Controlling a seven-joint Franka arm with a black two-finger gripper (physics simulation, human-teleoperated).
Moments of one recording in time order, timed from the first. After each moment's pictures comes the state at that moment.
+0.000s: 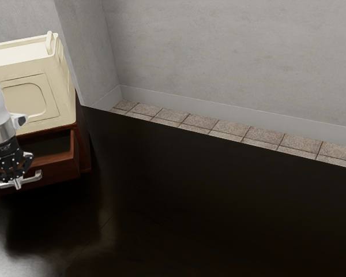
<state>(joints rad) -0.18 -0.39 0.60 -2.45 0.26 2.03 -0.76</state>
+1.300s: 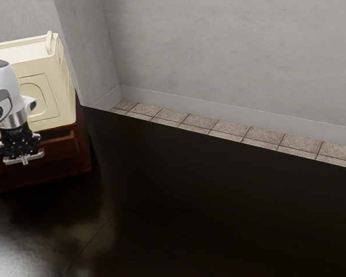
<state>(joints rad) -0.32 -0.15 0.76 -2.27 0.34 2.22 -0.77</state>
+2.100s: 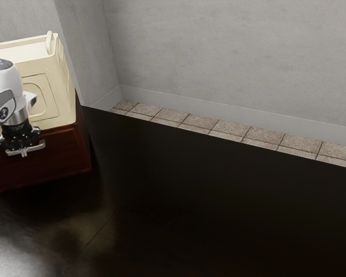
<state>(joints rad) -0.31 -0.03 0.79 -2.21 0.34 2.32 -0.77</state>
